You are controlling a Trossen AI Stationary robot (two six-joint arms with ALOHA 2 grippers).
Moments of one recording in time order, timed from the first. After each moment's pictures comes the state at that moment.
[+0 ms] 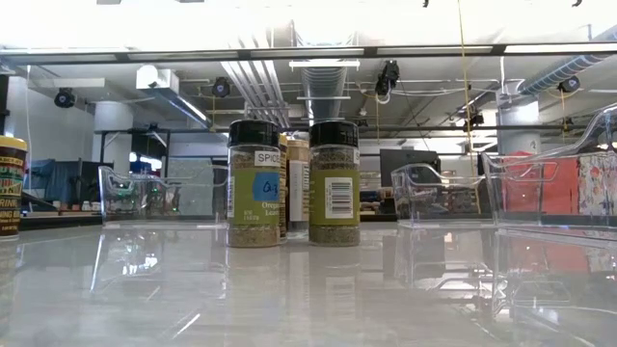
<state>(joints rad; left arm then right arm) -1.23 1.70 1.24 -0.76 -0.48 -1.17 0.72 2.09 1.89 -0.73 0.62 0.85</state>
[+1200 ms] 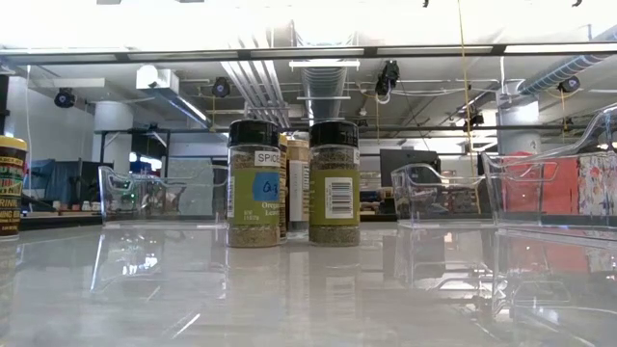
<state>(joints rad) -1.11 1.68 1.34 -0.99 -0.48 -1.19 0.72 2.09 1.89 -0.73 0.62 0.84</state>
